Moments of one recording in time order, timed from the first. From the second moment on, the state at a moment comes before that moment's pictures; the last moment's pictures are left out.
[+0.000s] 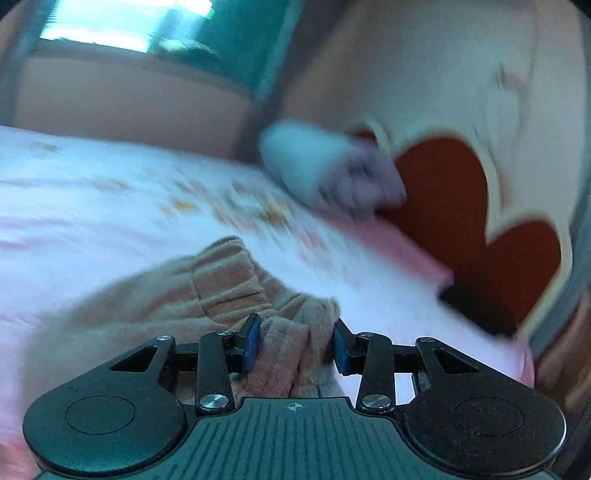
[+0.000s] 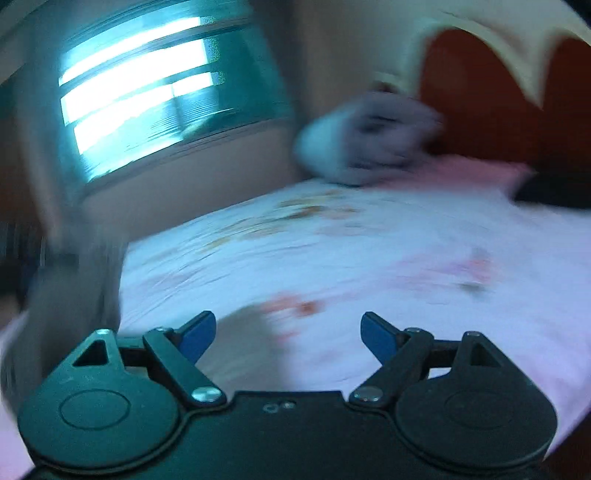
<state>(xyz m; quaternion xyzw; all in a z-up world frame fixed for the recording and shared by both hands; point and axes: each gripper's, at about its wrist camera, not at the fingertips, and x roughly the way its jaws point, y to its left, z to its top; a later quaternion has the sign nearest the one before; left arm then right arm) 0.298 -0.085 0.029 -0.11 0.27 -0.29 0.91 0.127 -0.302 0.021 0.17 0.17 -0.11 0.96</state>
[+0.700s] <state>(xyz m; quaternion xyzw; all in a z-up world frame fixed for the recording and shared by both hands) 0.156 0.088 0.021 -0.07 0.29 -0.04 0.95 0.179 -0.308 -0.041 0.50 0.31 0.10 0.81</state>
